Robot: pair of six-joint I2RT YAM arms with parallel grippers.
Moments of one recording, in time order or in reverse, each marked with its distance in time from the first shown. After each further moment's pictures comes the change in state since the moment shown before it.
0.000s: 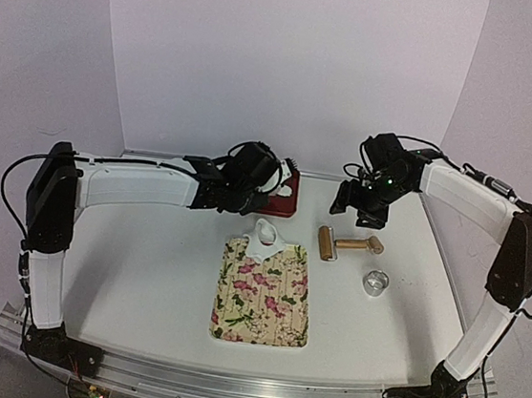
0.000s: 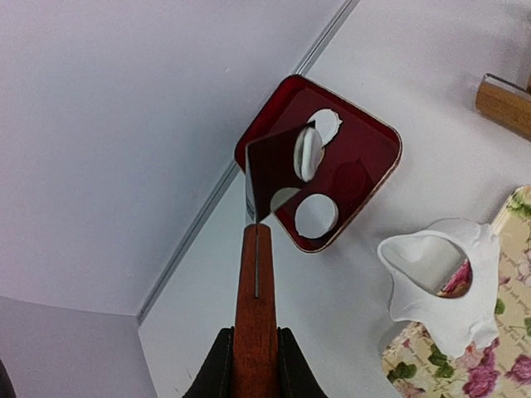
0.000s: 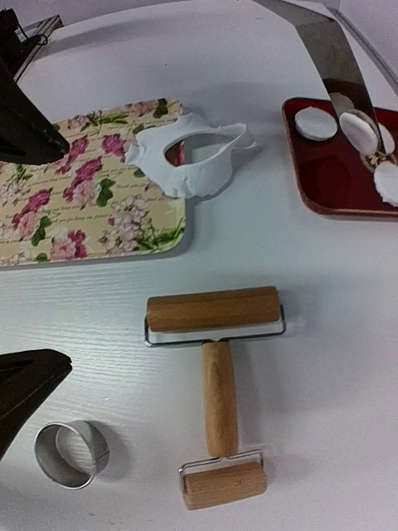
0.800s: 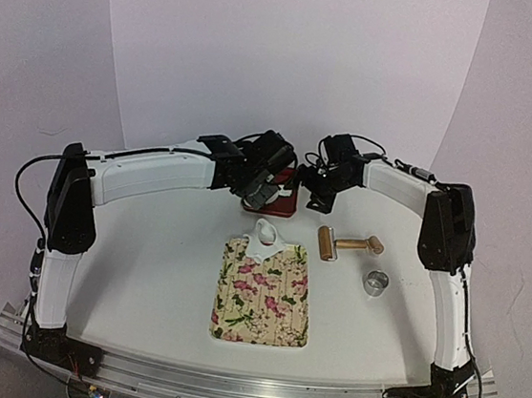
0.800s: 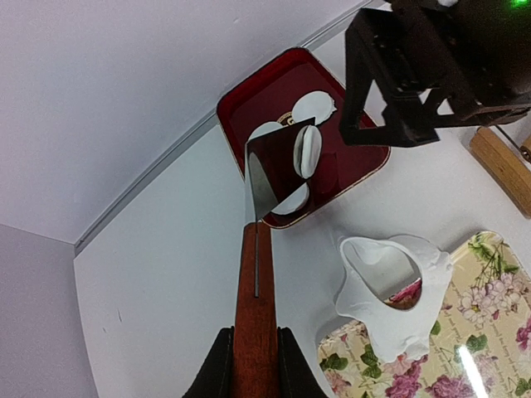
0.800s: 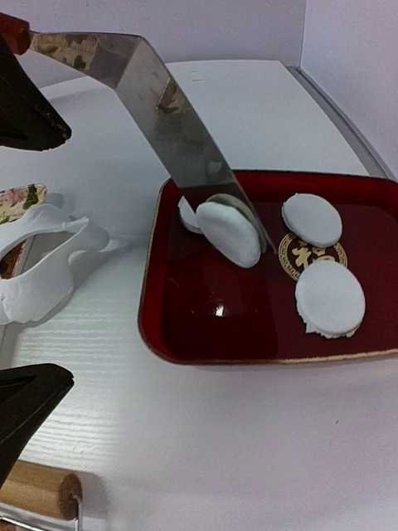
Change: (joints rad) left arm 0.000 0.132 0.338 -0.431 0.024 -0.483; right arm 0.009 0.539 0.443 0.295 -0.184 0.134
